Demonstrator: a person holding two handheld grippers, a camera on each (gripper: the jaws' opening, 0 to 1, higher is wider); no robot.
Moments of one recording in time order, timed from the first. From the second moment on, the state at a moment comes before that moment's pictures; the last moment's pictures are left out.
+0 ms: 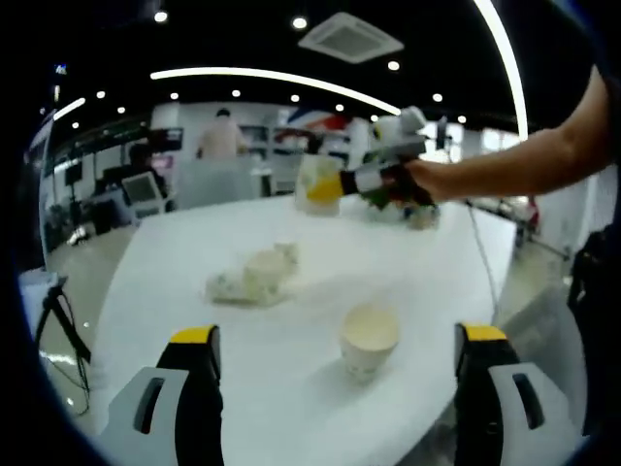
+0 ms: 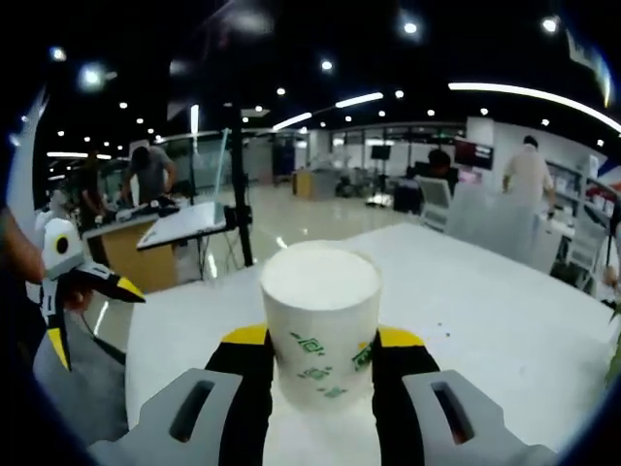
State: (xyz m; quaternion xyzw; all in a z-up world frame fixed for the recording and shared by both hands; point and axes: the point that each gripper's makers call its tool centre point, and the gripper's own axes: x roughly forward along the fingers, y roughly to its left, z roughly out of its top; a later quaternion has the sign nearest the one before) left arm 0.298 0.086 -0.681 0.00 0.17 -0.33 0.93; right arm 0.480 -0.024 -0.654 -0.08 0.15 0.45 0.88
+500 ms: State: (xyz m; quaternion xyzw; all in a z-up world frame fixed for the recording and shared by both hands) left arm 0.325 0.085 -0.637 0.01 0.14 -0.33 0.93; right arm 0.425 -0.001 -0.640 -0.07 0.14 0.50 0.85
